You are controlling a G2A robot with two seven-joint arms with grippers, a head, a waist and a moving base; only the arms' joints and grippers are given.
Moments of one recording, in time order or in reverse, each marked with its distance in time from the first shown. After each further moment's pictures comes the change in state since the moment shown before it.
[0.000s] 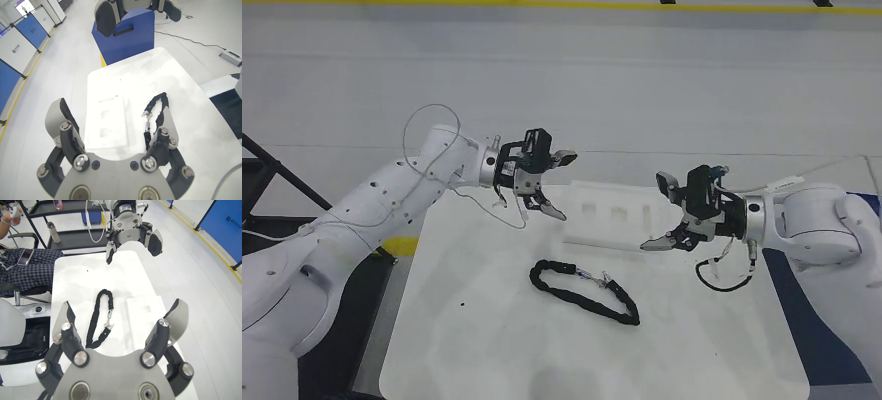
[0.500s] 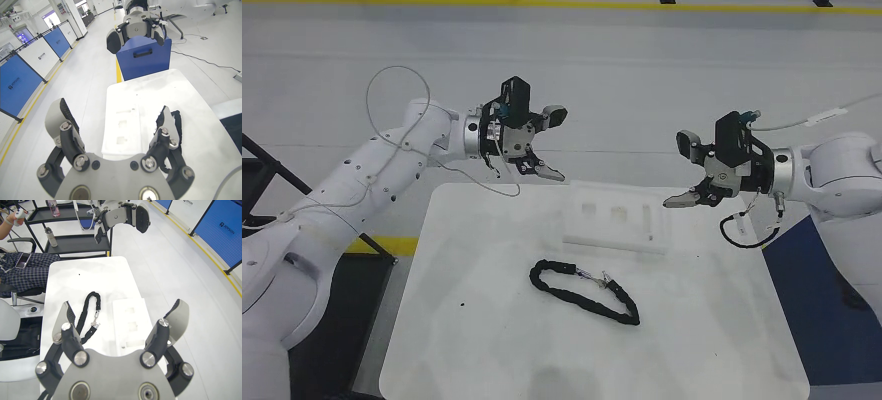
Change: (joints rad) left arm -0.064 -0.004 0.000 0.053 -0.235 0.000 -0.069; right arm 0.239 0.001 -0.088 0.227 0.142 -0.070 0.078
